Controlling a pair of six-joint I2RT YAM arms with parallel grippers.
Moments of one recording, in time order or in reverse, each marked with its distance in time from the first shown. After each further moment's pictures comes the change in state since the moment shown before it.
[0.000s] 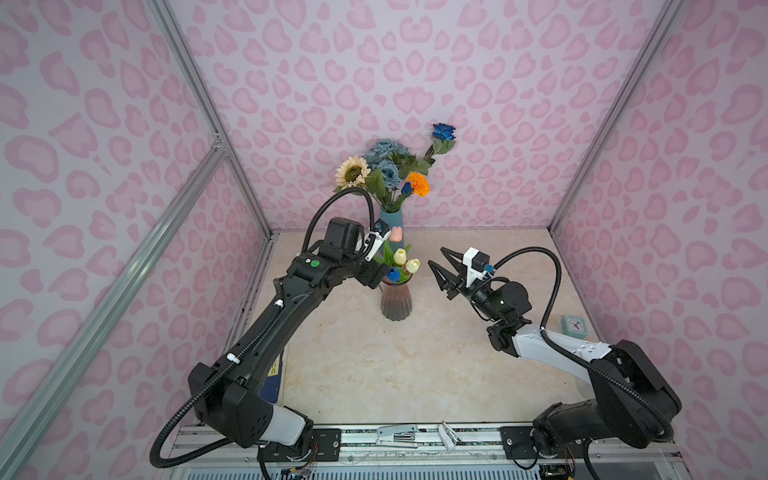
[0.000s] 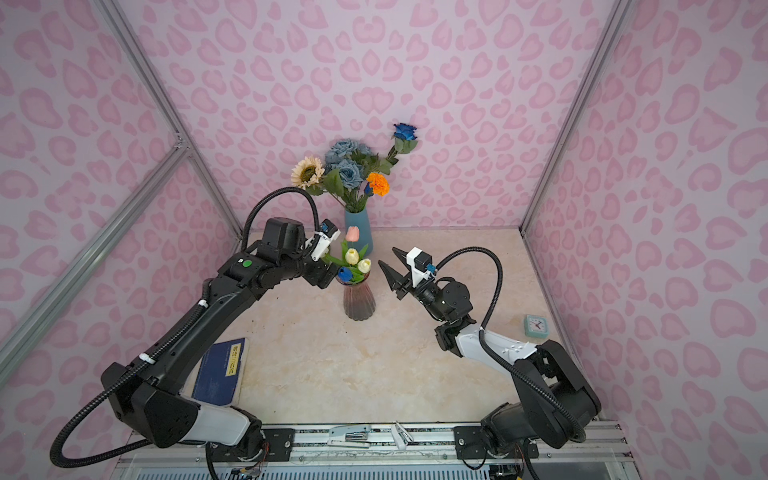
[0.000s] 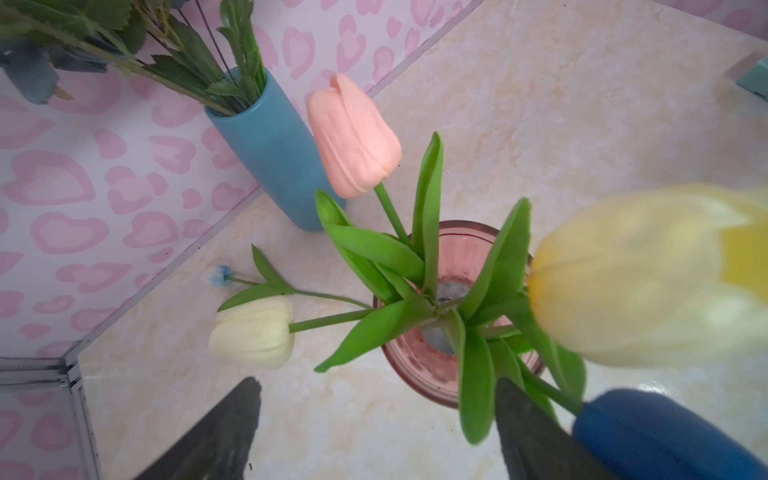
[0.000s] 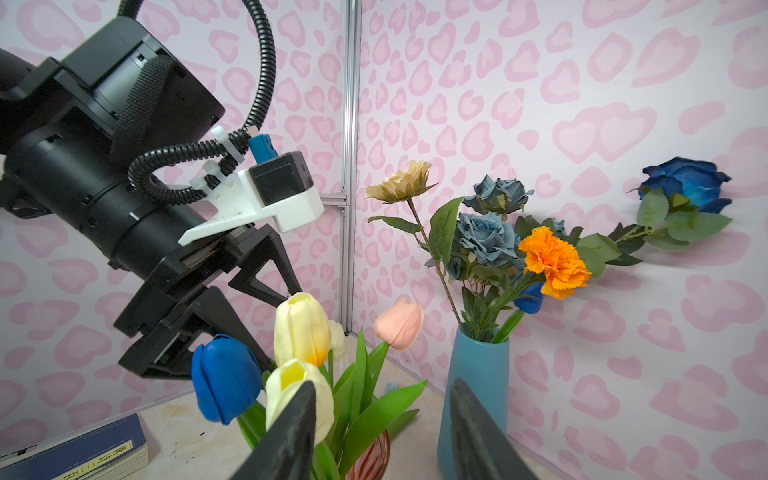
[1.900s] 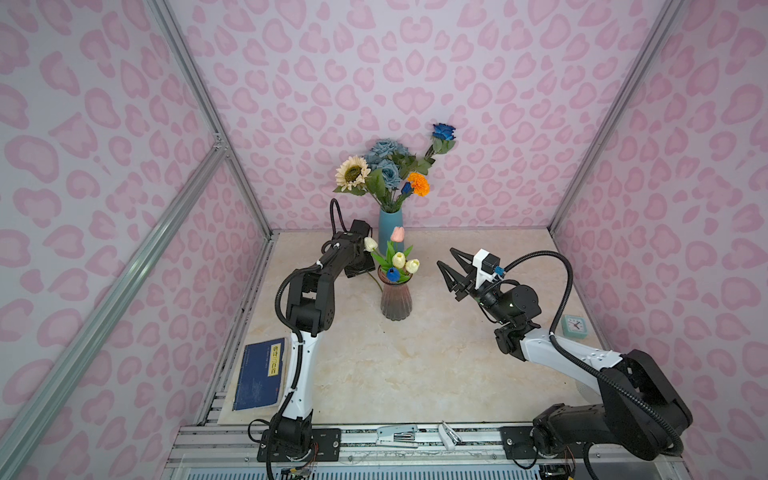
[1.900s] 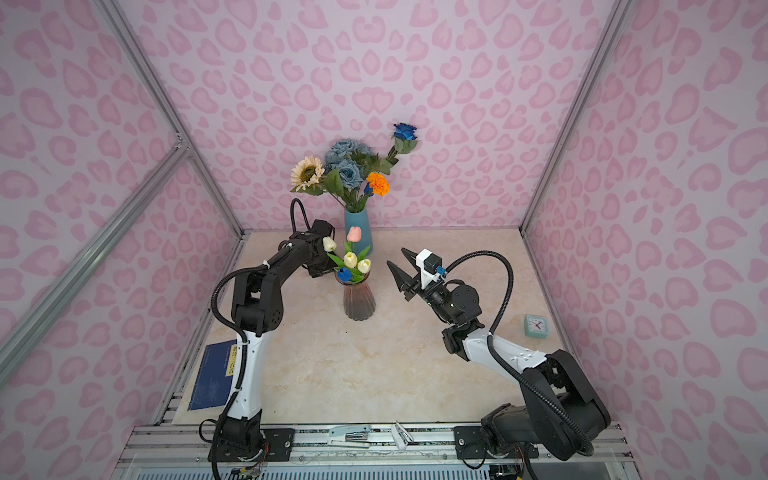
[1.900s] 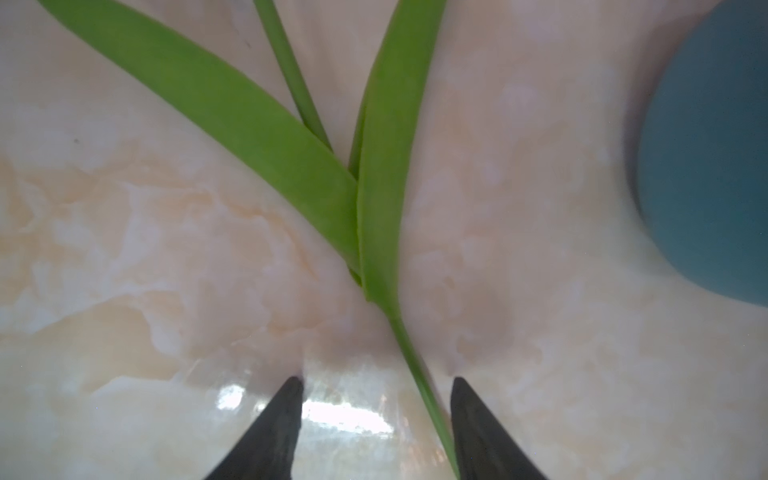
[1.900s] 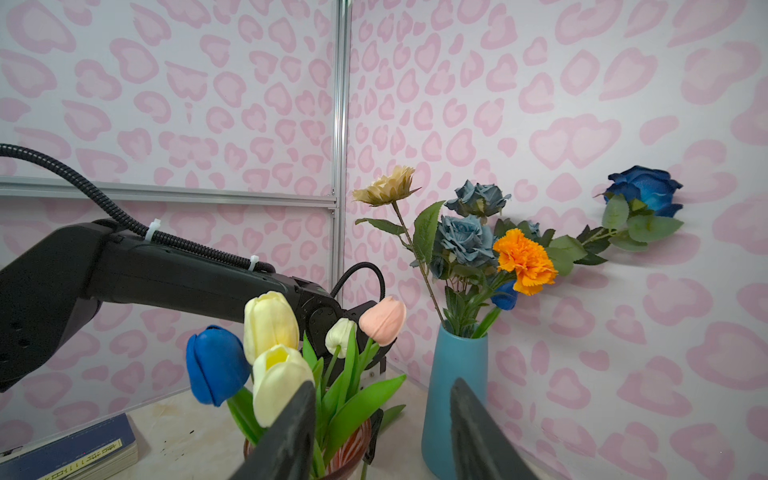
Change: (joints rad) left arm 0.199 1.014 0.610 -0.167 -0.113 -0.855; right arm -0.050 -0.064 -0.053 0.001 -0.014 0.003
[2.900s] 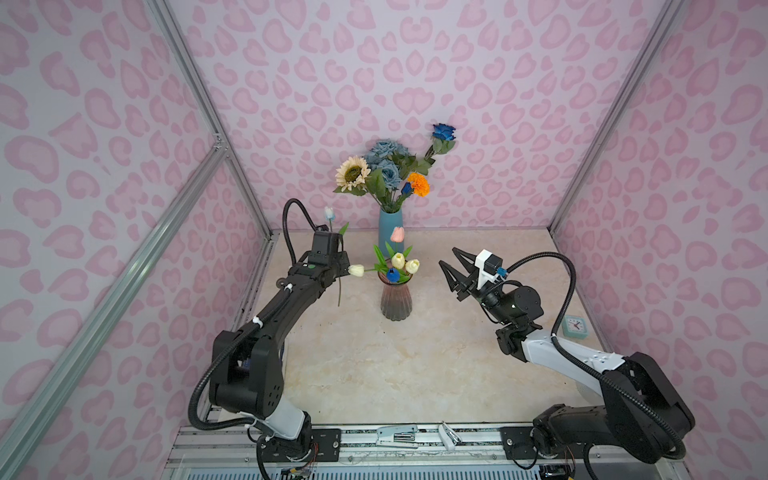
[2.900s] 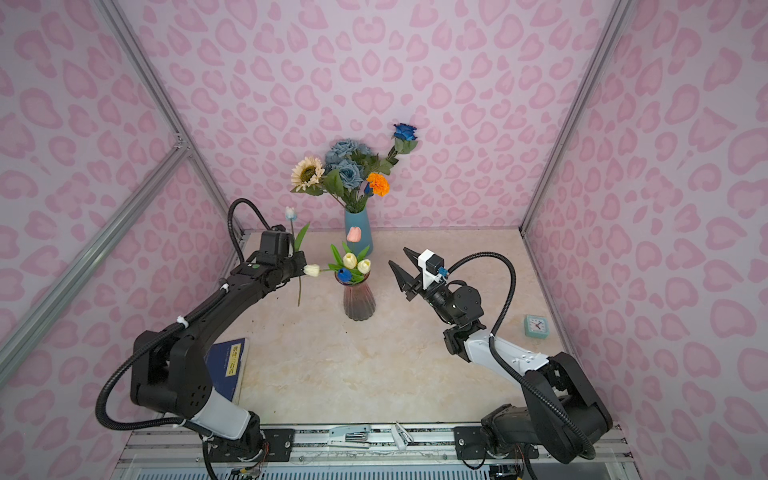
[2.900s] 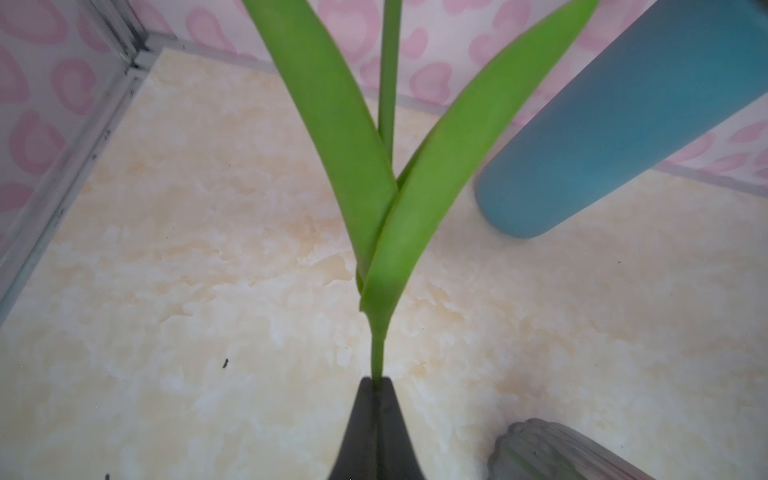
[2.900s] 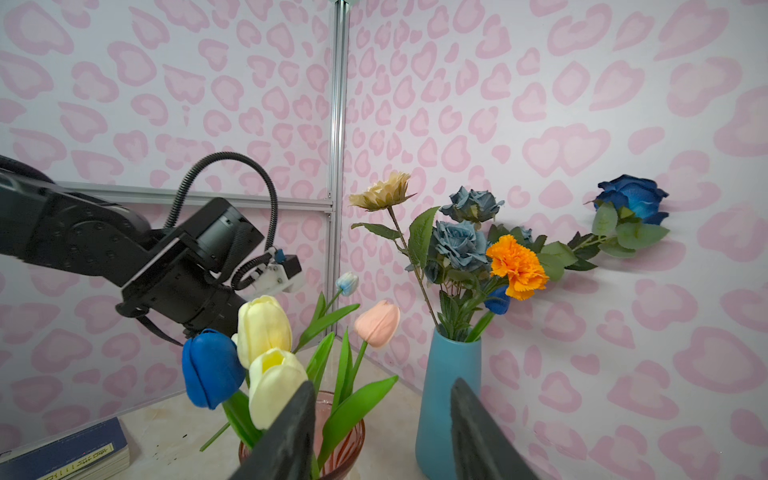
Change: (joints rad) left arm 0.027 -0.926 -0.914 0.544 -0.118 0.177; right arm -0.006 -0.008 -0.005 0.002 0.005 -0.006
